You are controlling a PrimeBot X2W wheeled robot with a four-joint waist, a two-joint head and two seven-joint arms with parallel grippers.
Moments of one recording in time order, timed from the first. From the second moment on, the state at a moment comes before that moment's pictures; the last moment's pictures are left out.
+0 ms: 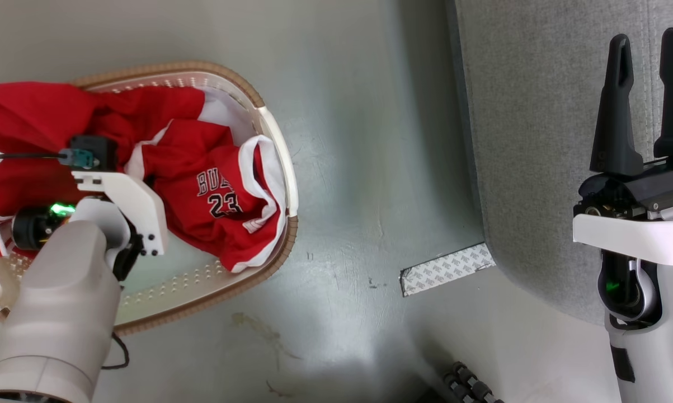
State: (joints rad) left arm -1.04 0.26 -0.36 1.28 -0.32 -0.13 0.02; right arm -0.56 -0.05 0.09 -0.03 0.47 0.13 -0.26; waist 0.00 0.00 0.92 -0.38
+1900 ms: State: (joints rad) left arm -0.57 0.24 -0.62 0.47 -0.52 -0.07 -0.25; right arm -0.24 -0.09 0.15 0.17 0.37 0.13 -0.26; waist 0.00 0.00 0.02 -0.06
